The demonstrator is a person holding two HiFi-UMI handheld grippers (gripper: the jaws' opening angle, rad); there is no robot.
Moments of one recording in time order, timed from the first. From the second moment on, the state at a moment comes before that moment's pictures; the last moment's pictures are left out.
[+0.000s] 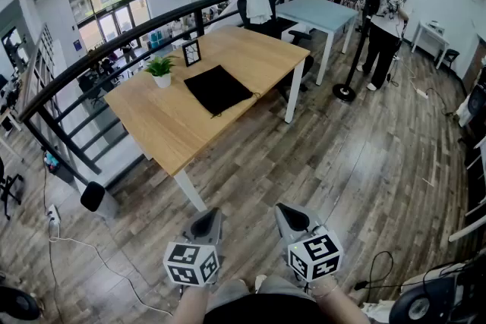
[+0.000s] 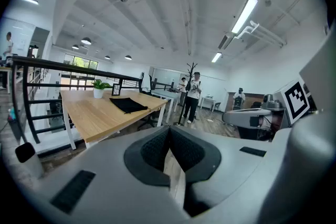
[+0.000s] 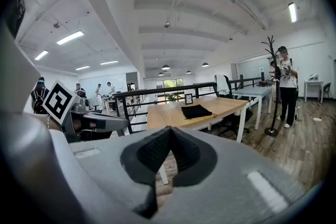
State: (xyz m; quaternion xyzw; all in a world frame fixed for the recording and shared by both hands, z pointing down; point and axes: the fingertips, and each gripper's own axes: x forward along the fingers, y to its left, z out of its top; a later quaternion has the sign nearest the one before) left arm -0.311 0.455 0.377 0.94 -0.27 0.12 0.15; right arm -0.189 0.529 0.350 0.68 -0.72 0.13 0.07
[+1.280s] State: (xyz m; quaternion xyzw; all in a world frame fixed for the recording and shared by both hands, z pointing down) left arm -0.252 0.453 0.402 0.94 -0.28 0.10 0.19; right arm -0.130 0.530 0.376 0.66 -0.73 0.15 0.06
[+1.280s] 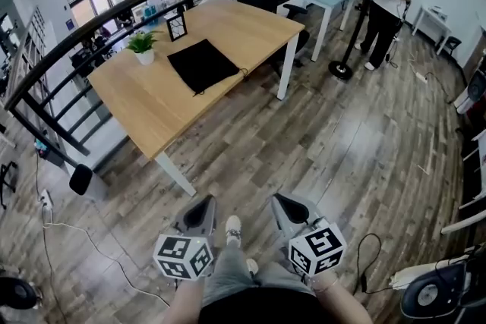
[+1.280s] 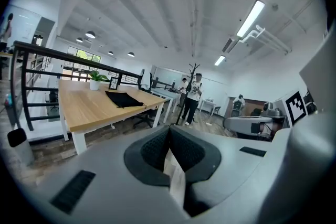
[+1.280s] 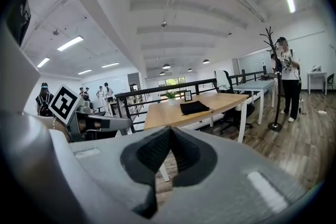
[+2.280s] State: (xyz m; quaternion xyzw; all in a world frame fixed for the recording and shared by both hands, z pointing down) left arm -0.125 0.161 0.395 0.96 -0.21 0.09 0.18; right arm -0.016 0.226 0.361 0.70 -0.70 0.12 0.05
